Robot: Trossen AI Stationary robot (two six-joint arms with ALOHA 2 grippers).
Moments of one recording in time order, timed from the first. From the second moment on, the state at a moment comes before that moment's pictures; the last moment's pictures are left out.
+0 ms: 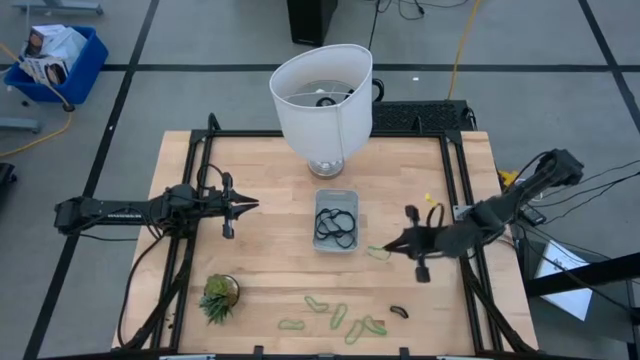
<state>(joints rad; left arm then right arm) 0.11 0.35 0.01 0.34 0.02 0.13 0.57 0.98 0.80 -0.38 0.42 0.25</state>
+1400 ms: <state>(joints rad) 0.11 0.35 0.01 0.33 -0.06 0.17 0.37 0.50 0.05 0.60 0.36 -0.14</state>
